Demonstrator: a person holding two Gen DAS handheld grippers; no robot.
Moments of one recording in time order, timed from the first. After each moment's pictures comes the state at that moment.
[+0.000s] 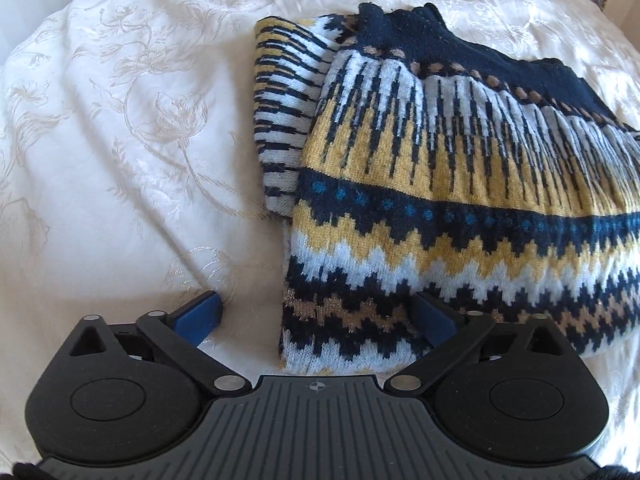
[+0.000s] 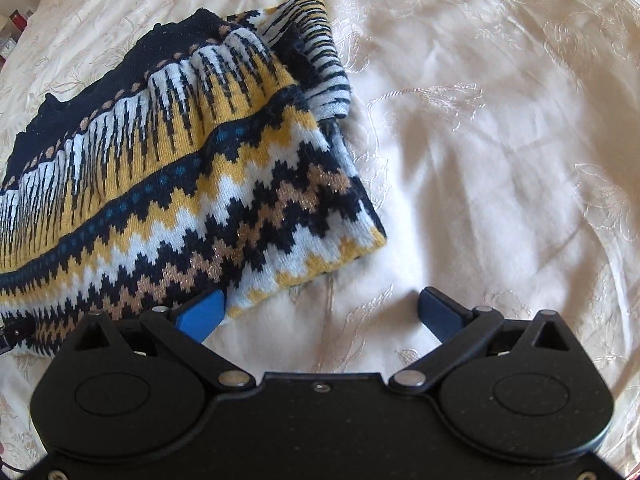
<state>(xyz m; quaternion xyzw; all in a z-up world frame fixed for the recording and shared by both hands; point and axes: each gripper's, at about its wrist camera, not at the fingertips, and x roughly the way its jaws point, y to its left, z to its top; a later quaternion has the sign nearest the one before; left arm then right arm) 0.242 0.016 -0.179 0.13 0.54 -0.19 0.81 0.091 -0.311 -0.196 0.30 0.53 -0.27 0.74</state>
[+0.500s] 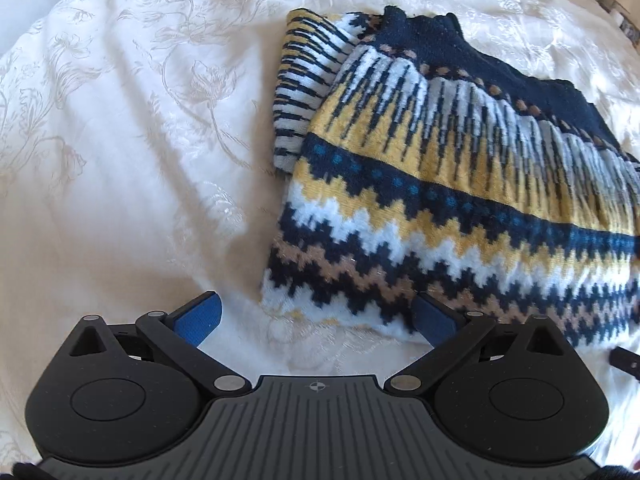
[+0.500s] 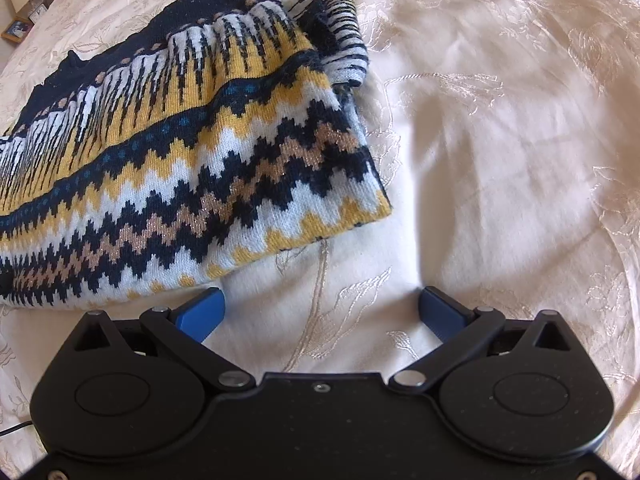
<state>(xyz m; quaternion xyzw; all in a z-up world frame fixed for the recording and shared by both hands) 0.200 0.016 -0.152 0.08 0.57 -0.15 0.80 0.064 -0.296 -0.211 0.25 0.53 -0.23 0.78</state>
